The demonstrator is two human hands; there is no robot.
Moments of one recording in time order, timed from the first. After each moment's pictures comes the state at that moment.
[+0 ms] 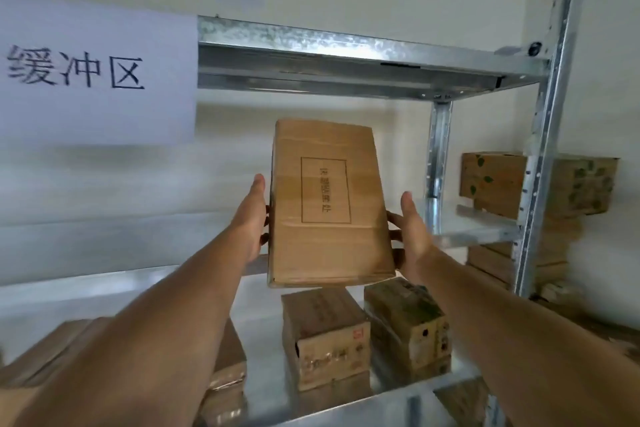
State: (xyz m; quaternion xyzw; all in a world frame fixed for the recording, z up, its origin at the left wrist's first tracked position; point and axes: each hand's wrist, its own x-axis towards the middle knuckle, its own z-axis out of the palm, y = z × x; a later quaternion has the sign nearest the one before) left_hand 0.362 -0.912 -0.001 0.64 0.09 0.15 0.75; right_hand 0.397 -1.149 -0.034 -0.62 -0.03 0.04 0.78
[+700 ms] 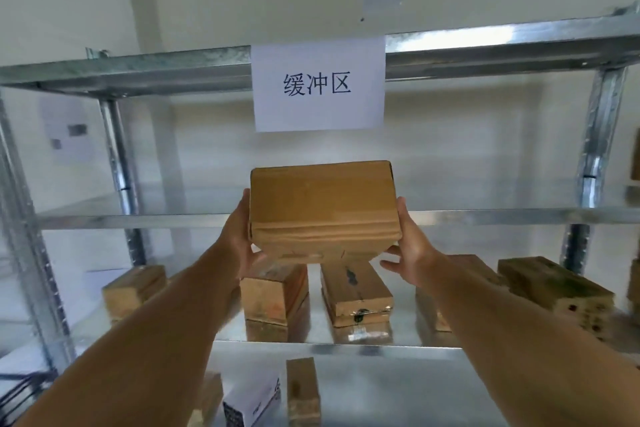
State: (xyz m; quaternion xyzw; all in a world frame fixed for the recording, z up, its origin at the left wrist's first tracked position) left_hand 0.050 -0.729 -0.047 0.55 0.08 0.23 0.80; right_hand 0.204 -0.950 -0.078 -0.64 -0.15 0.19 0.73
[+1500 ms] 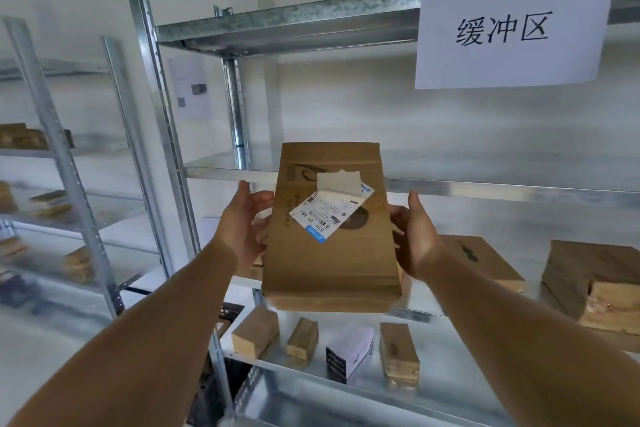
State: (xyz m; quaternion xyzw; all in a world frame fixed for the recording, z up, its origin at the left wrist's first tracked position) left_hand -0.137 -0.504 -0.089 0.53 0.22 0.32 0.75; right_hand 0.057 -0.702 -0.118 -0.55 -0.17 0.28 0.77
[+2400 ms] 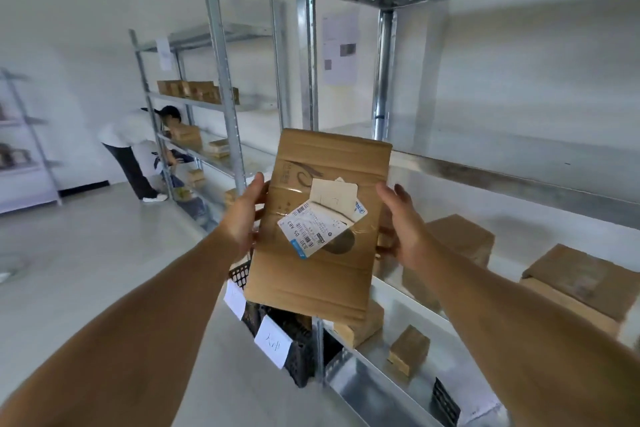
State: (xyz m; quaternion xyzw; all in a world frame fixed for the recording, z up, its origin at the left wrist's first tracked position) left_hand -0.234 -0.357 -0.120 0.55 0.40 0.45 0.58; right_hand 0.003 -0.427 -0.139 -0.56 -0.31 0.46 0.61
